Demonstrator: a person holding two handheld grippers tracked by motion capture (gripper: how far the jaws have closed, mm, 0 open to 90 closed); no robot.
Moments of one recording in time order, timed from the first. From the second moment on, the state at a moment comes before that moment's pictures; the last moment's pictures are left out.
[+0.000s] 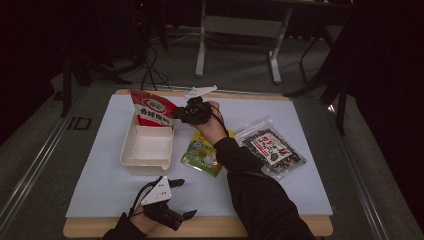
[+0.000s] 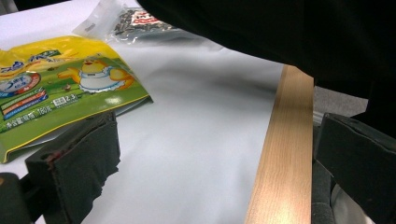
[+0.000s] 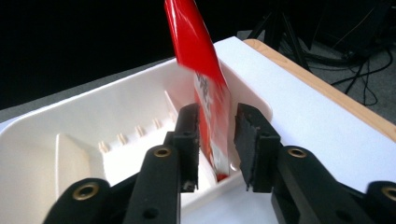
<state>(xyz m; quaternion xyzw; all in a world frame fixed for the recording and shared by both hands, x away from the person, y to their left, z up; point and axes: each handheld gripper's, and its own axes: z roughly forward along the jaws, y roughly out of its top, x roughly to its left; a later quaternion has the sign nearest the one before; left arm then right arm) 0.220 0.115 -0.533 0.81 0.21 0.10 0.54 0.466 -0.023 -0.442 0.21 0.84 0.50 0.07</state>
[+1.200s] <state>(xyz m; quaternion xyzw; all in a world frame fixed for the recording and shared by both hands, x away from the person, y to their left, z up) 0.225 0.114 -0.538 0.80 0.22 0.09 0.55 0.442 -0.213 -0.446 0.29 0.82 0.47 0.15</state>
